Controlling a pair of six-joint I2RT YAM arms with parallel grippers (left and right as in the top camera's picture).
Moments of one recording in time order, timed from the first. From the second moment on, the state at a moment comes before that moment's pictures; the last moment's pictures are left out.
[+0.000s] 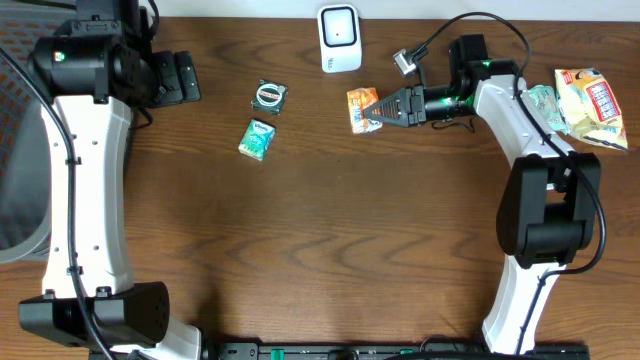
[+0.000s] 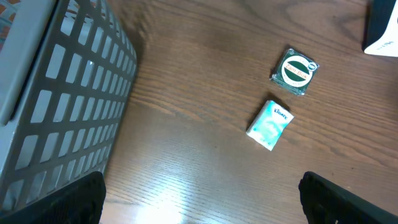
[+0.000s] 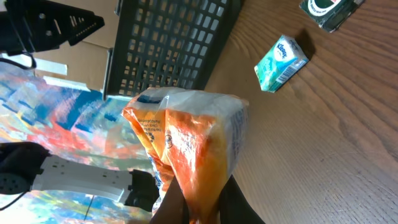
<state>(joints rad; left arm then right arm) 0.03 1.72 2.00 -1.36 -0.09 -0.18 0.09 2.14 1.71 -0.95 -1.35 -0.22</state>
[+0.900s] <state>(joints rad) 0.03 1.72 2.00 -1.36 -0.09 -0.18 0.26 2.14 1.71 -0.88 -0.54 0.07</state>
